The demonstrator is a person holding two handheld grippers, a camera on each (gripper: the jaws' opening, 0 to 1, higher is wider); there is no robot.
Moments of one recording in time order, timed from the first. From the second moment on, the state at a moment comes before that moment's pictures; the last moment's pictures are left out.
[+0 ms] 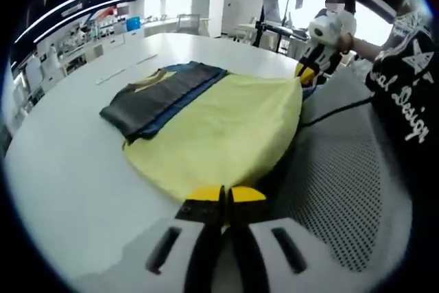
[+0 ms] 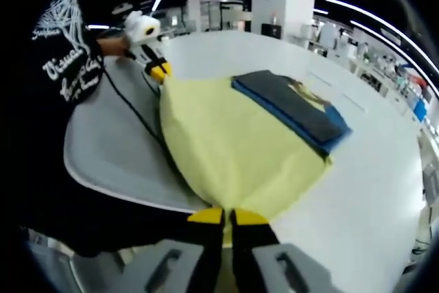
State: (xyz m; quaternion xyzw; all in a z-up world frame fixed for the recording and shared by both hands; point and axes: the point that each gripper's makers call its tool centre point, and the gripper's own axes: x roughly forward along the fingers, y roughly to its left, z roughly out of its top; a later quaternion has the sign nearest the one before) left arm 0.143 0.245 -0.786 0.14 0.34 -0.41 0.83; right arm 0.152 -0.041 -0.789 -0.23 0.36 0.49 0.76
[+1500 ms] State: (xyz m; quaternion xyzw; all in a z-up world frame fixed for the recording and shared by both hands) left arm 0.293 0.263 -0.683 0.21 0.23 -0.35 0.88; right arm 0.310 -0.035 -0.690 -0.33 0.23 0.41 0.82
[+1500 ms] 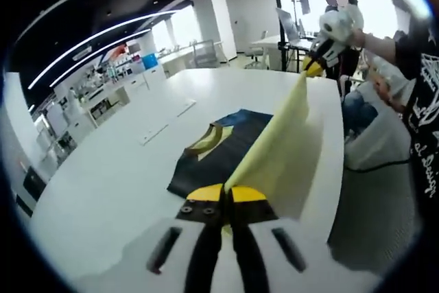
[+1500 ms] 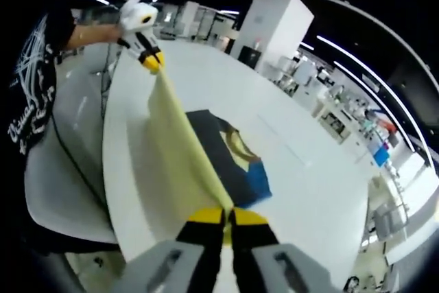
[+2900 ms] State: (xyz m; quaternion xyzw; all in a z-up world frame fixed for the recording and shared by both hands) left arm 0.441 0.291 -0.748 0.17 0.26 -0.29 0.90; right arm 0.461 -0.010 -0.757 -0.40 0.26 0.33 0.81
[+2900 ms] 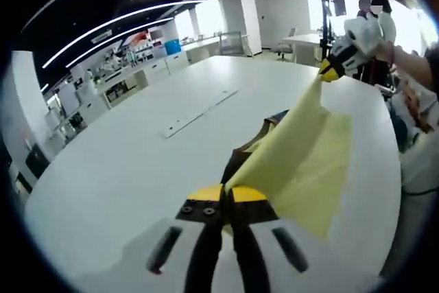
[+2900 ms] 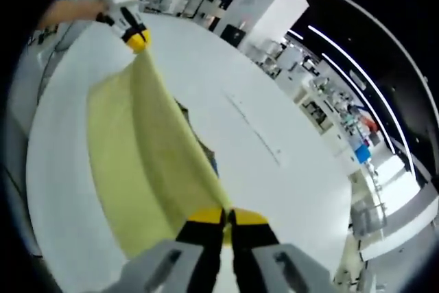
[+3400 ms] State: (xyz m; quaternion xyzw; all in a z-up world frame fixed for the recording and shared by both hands) left arm 0.473 0.307 -0.810 0.17 0.31 -0.27 0.90; right arm 0.503 0.003 -0.804 -0.37 0.29 0.32 0.82
